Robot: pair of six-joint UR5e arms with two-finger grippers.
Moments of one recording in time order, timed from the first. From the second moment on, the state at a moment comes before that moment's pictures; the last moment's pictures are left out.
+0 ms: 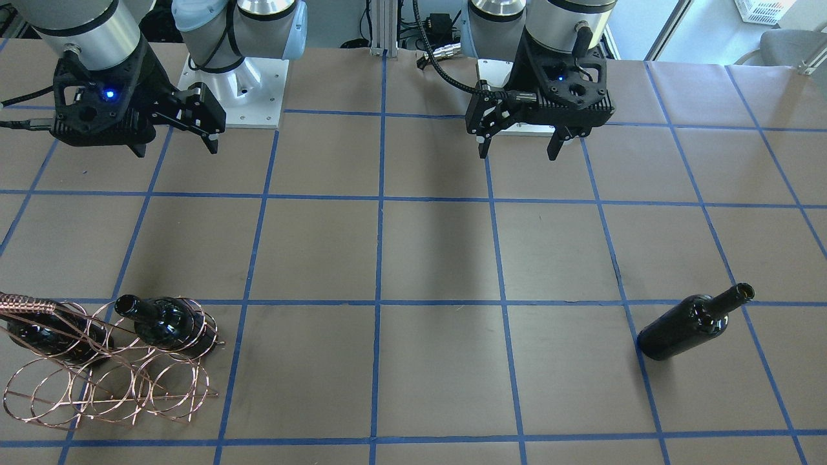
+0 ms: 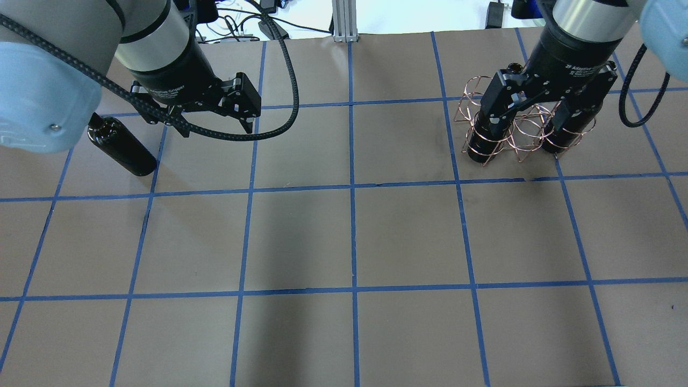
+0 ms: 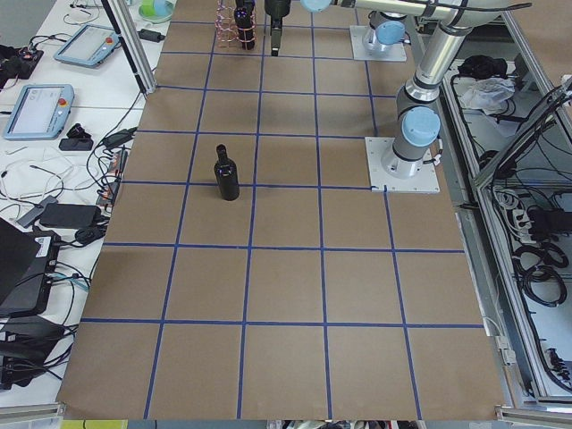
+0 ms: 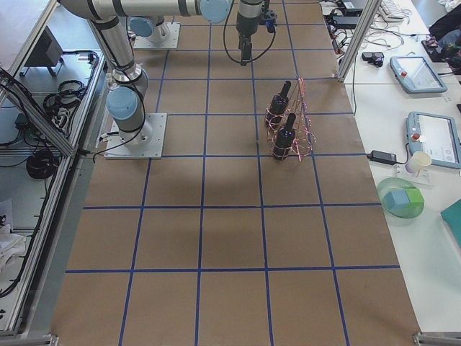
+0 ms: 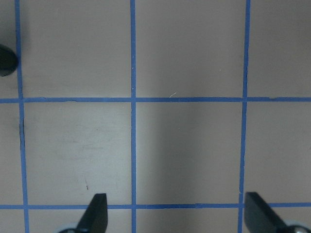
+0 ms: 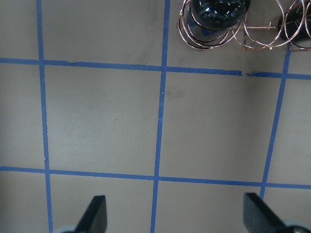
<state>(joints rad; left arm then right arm) -1.69 -1.55 -1.56 -1.52 1.57 -0.14 1.52 -1.58 1.54 -1.46 -1.55 -0.12</state>
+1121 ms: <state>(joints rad) -1.37 -1.55 -1.57 -1.47 1.58 0.24 1.52 -1.58 1.54 -1.46 -1.54 -0.12</state>
